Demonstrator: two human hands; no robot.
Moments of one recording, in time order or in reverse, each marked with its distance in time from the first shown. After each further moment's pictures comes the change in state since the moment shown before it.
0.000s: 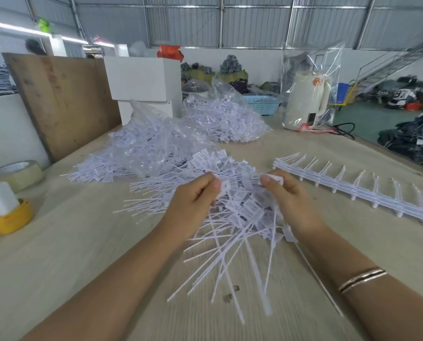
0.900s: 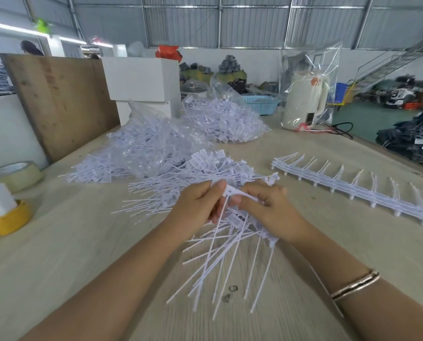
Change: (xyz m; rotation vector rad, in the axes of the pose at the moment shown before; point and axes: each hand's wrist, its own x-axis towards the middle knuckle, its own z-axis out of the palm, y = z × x) left_hand 0.002 0.011 0.006 -0.128 -0.072 -0.174; right_hand -0.008 -0.011 0.016 -0.279 -0.327 -0.185
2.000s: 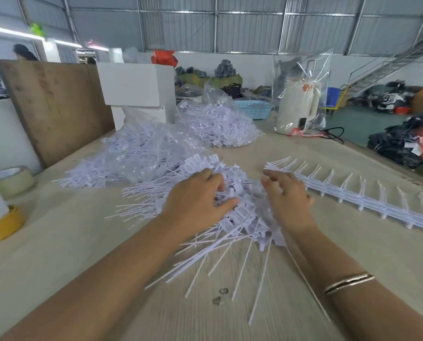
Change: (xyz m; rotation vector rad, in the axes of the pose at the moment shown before) left_hand 0.026 0.003 0.002 1.092 0.023 0.304; right_hand 0.009 0.034 -0.023 -0.284 0.480 0.277
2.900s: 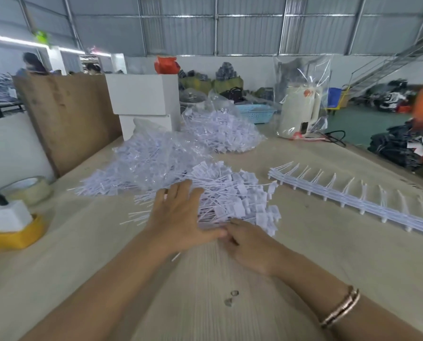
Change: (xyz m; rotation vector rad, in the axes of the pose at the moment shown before) left_hand -0.035 -0.022 -0.025 0.151 -0.222 -0.162; right_hand -0.059 -0.052 0.013 -0.217 -0.764 -0.331
